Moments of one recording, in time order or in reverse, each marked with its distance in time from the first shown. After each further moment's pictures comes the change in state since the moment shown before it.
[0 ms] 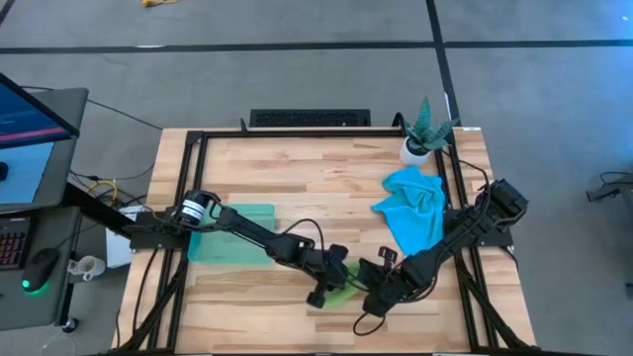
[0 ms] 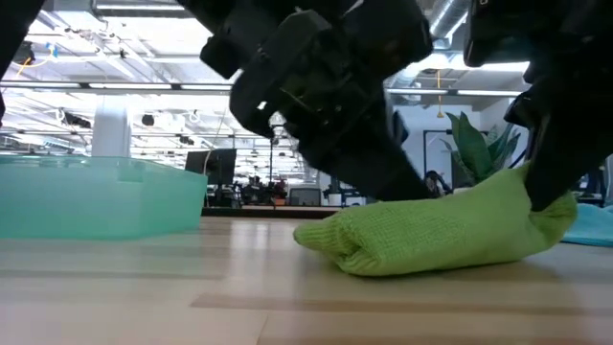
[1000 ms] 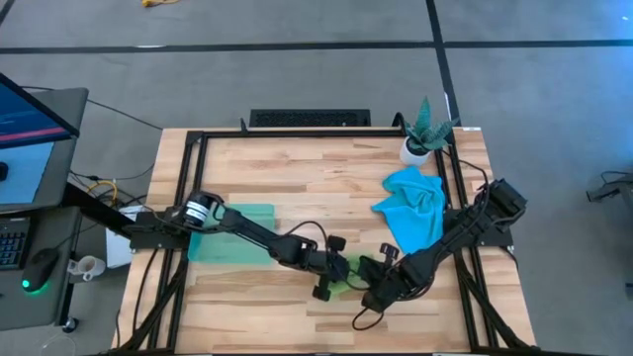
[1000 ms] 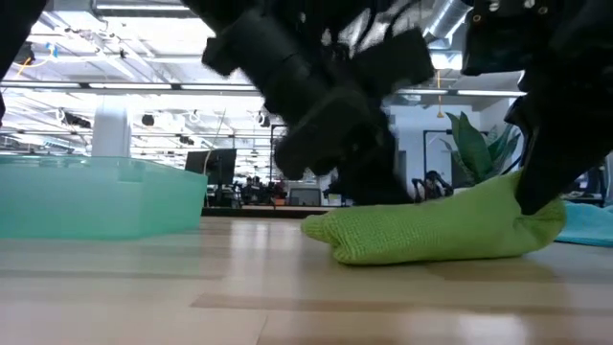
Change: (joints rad) left arm 0.000 0.037 0.025 -0.068 -0.230 -0.016; right arm -0.029 0.005 0.000 -0.046 0.029 0.027
